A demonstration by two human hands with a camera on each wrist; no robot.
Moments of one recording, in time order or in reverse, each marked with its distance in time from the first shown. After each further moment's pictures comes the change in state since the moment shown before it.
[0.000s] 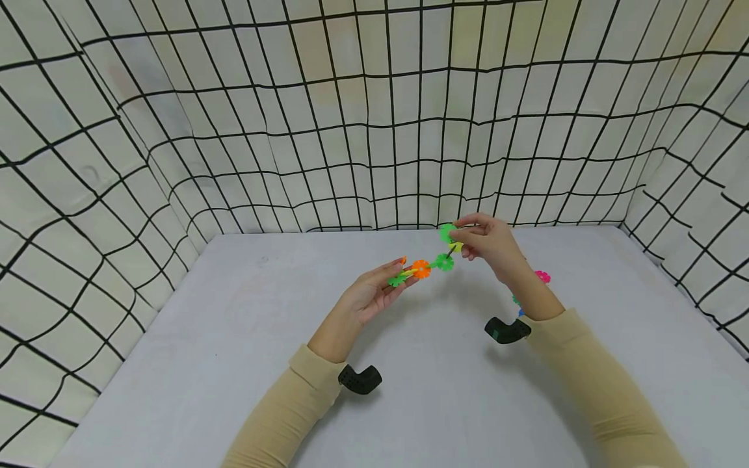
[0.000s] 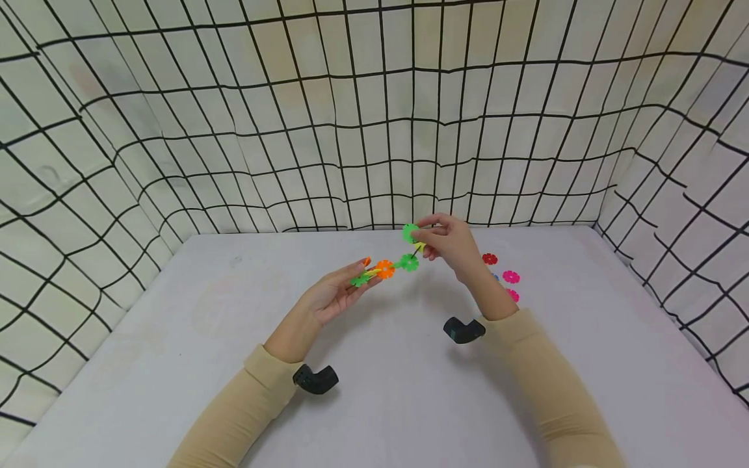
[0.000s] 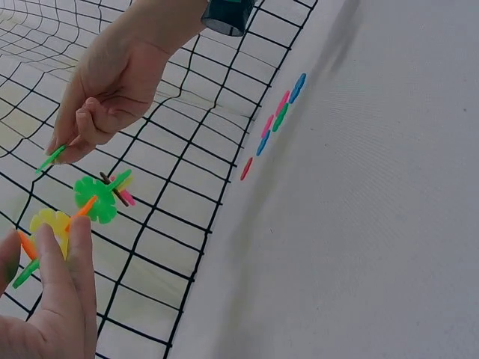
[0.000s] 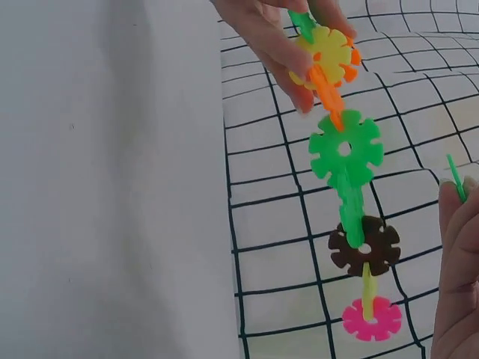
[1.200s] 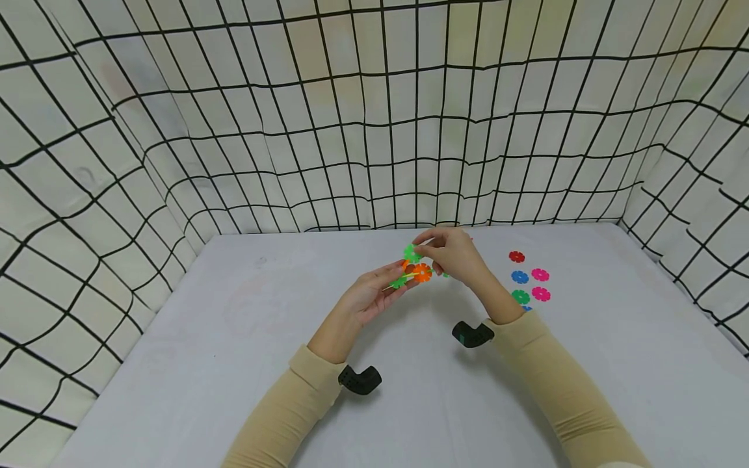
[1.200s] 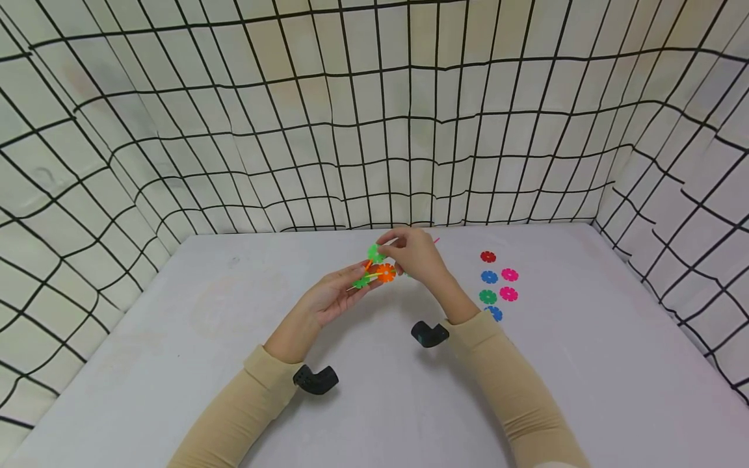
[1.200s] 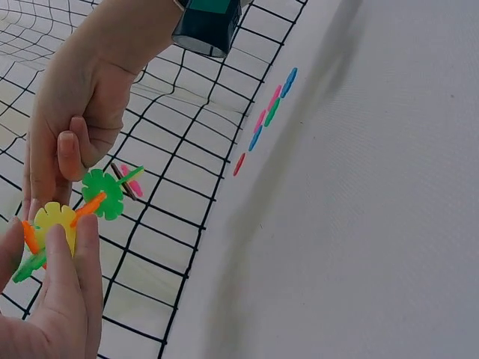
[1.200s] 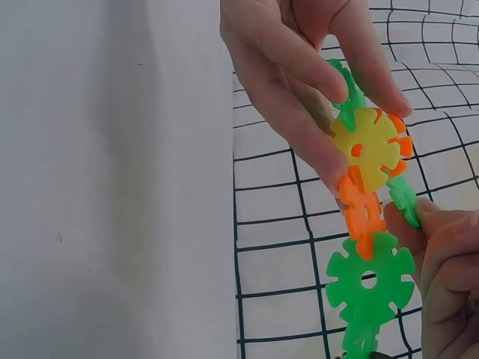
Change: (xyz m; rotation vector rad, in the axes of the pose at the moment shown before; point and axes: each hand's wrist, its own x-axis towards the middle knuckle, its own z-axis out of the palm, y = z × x) left_hand 0.004 -0.003 -0.002 0.096 -0.037 0.016; right_hand 0.002 -0.001 0.052 -0.364 -0.088 -0.048
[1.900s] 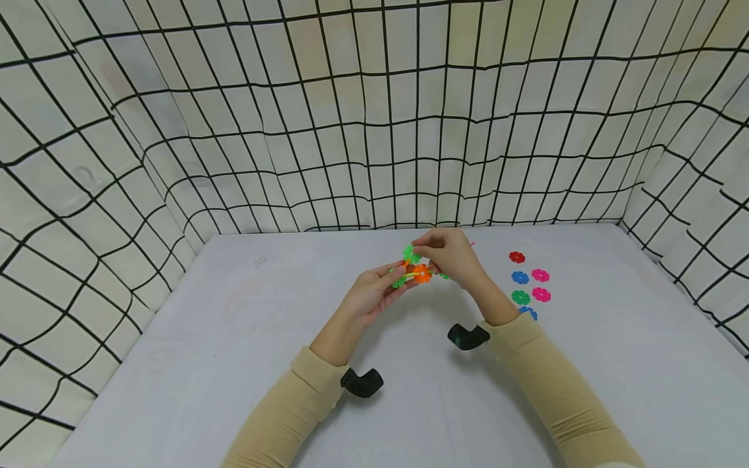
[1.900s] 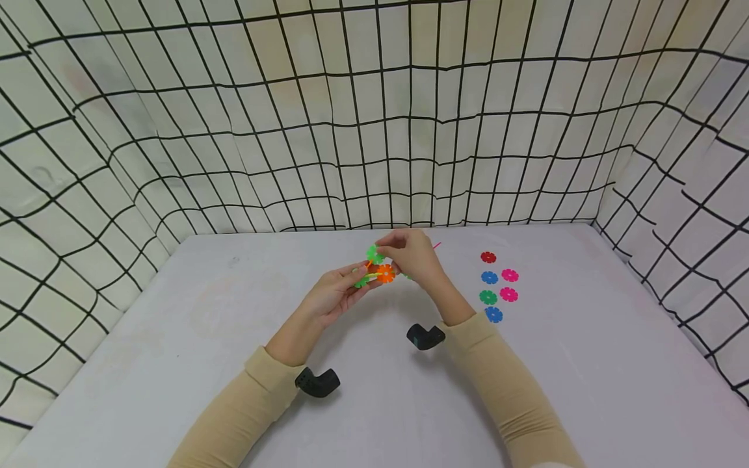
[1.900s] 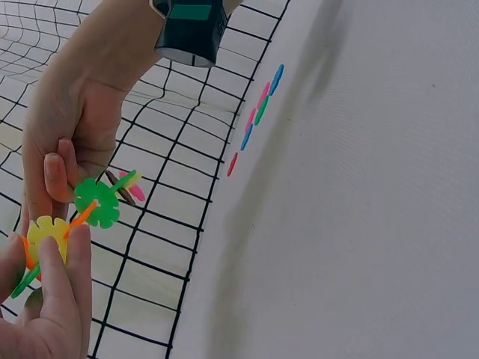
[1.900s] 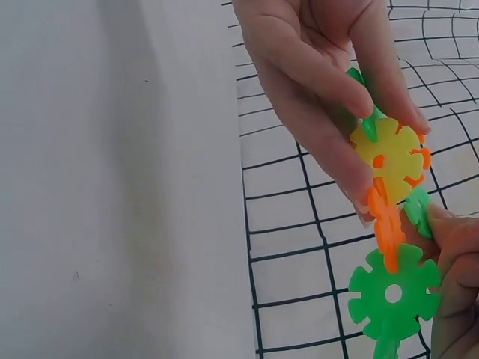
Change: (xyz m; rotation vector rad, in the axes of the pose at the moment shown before) left_hand -0.003 -0.003 0.007 0.177 0.029 0.116; right_hand 0.004 0.007 0.007 0.134 0.036 -0.012
